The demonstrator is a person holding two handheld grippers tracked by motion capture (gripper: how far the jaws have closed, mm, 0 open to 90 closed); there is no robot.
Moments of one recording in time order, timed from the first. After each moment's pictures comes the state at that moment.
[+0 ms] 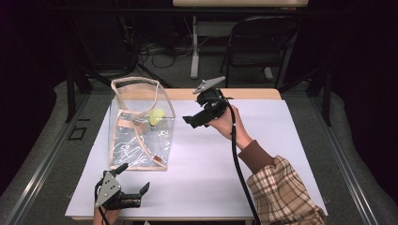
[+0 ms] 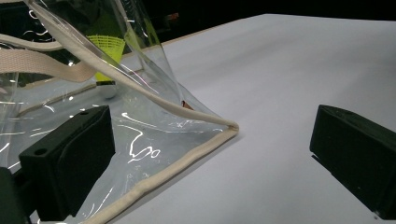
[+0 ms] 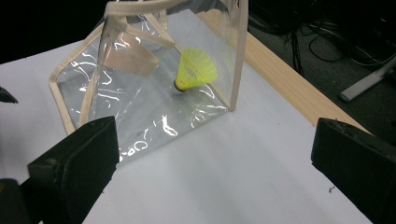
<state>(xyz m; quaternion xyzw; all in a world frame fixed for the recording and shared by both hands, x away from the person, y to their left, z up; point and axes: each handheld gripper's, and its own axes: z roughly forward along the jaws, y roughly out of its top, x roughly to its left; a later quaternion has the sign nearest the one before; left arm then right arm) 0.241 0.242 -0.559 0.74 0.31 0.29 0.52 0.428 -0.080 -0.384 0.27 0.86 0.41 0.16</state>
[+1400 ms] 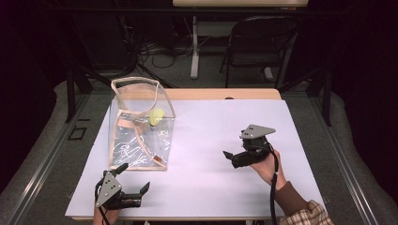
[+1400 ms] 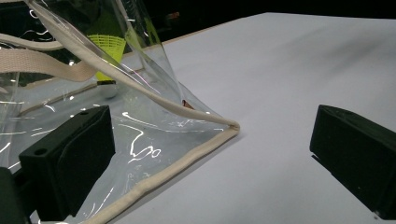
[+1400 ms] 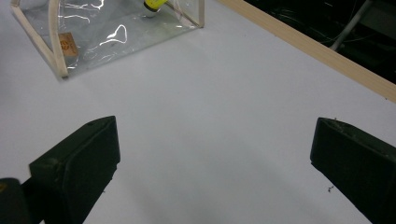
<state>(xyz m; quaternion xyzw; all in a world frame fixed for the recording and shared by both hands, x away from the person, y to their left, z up) 0.241 0.242 -0.559 0.74 0.31 0.29 0.52 0.338 -0.195 -0.469 0.31 0.83 0.41 0.22</state>
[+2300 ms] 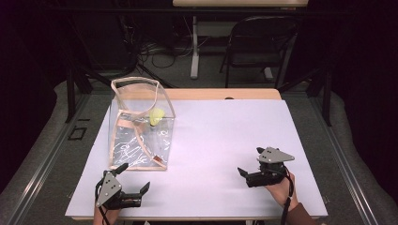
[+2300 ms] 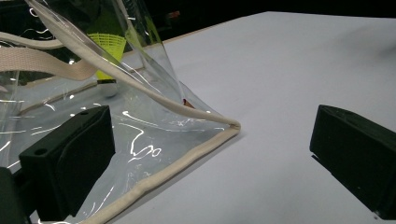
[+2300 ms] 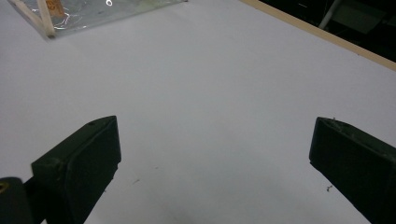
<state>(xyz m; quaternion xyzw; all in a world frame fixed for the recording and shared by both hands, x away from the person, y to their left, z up) 0.241 0.241 -0.560 0.74 0.32 0.29 0.52 0.291 -0.237 -0.510 0.33 0.80 0.42 0.25</state>
